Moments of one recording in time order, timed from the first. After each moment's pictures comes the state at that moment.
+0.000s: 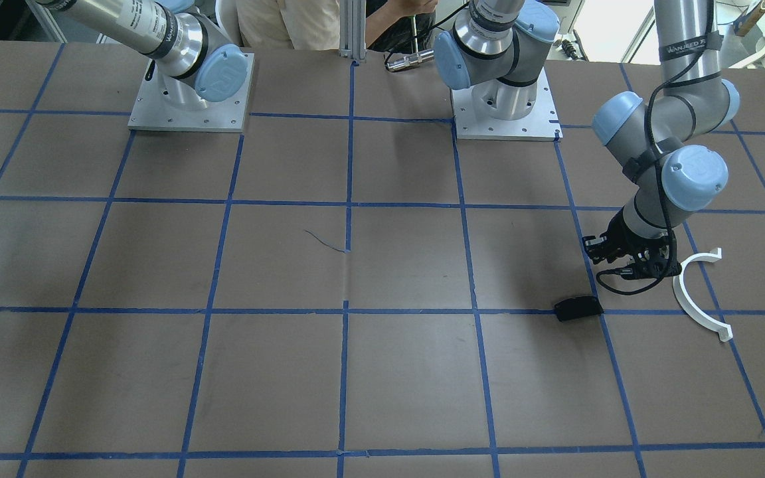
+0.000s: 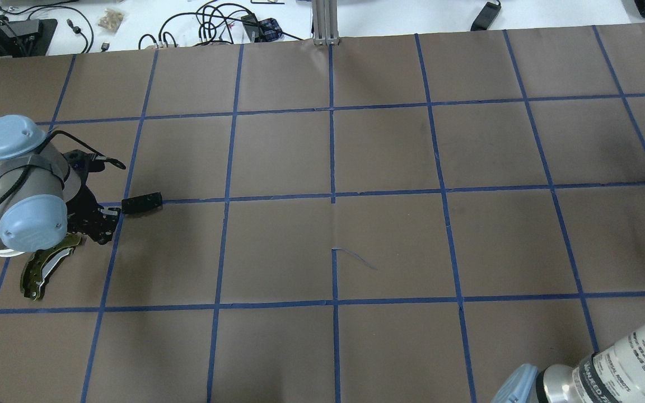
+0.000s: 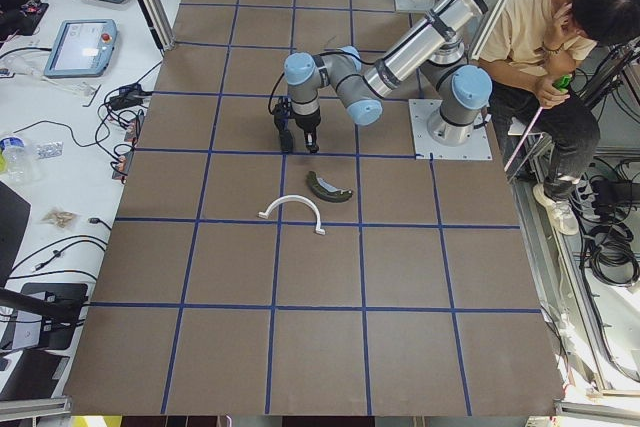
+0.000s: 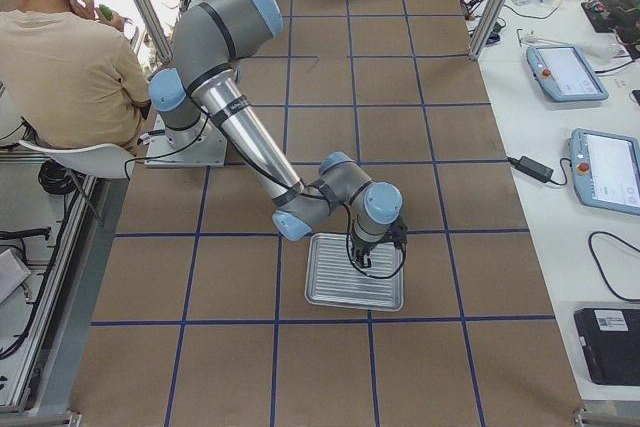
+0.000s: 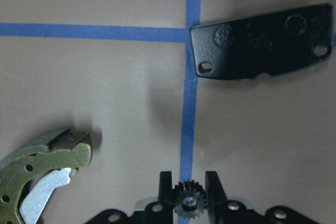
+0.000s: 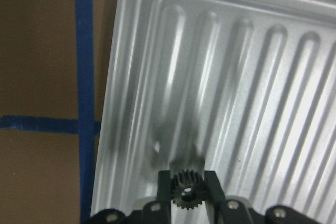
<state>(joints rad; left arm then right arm) -1.12 -1.81 -2.10 -0.88 1.72 0.39 0.73 -0.94 1.51 -2.10 -1.65 -0.93</state>
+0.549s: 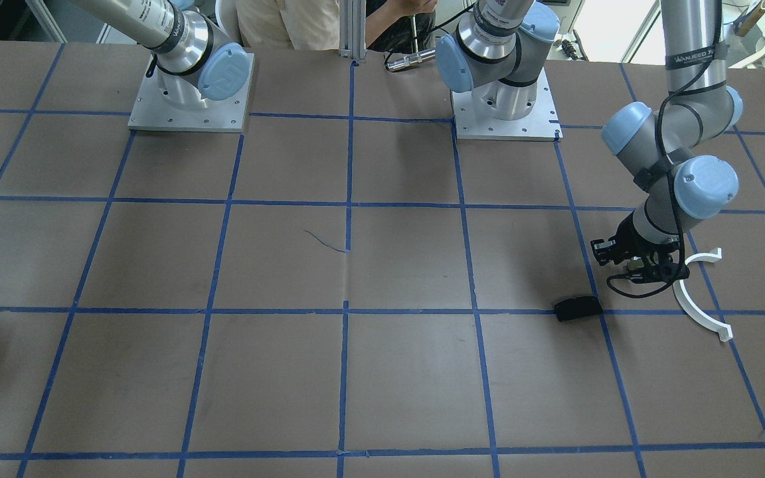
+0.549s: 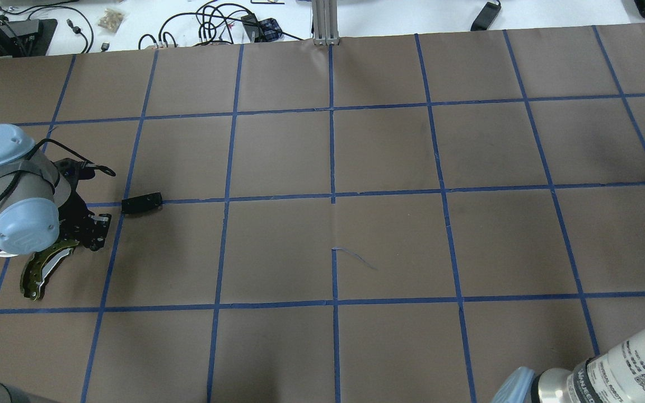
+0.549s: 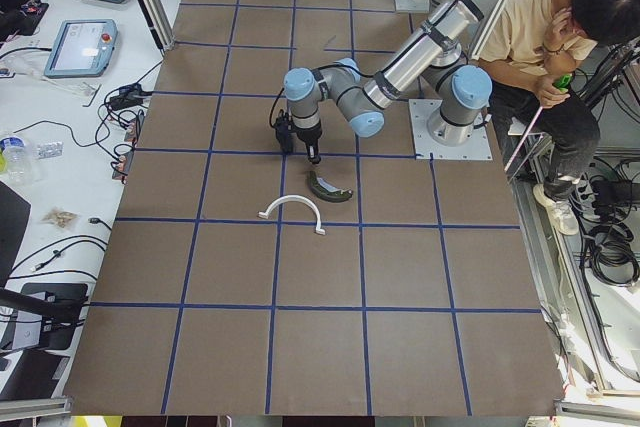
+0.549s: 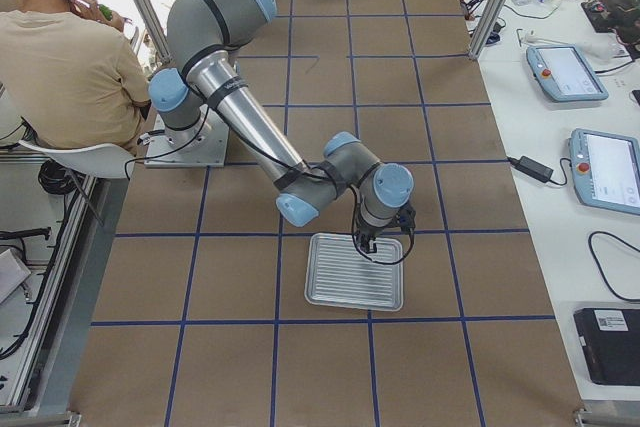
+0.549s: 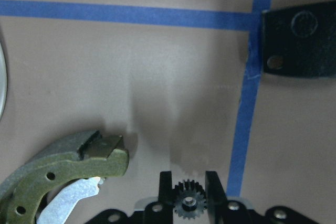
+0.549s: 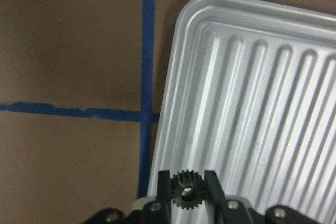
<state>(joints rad) -1.08 -1.84 -2.10 -0.85 1.72 0.40 0.79 -1.03 1.47 -1.94 -1.62 -0.87</state>
